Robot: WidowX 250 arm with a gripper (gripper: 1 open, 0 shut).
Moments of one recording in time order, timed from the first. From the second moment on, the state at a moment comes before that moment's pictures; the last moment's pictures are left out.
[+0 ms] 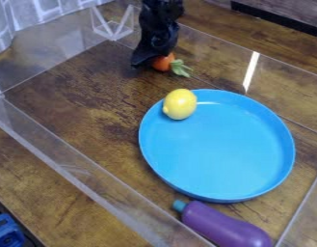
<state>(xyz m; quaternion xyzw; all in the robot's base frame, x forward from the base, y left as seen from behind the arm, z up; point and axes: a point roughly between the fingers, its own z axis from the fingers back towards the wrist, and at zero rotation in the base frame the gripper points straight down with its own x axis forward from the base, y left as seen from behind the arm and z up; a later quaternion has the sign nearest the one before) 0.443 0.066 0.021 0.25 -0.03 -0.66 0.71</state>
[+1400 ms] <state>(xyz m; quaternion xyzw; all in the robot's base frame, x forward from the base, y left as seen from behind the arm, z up) 0.446 0.067 0.020 0.26 -0.04 -0.63 0.73</state>
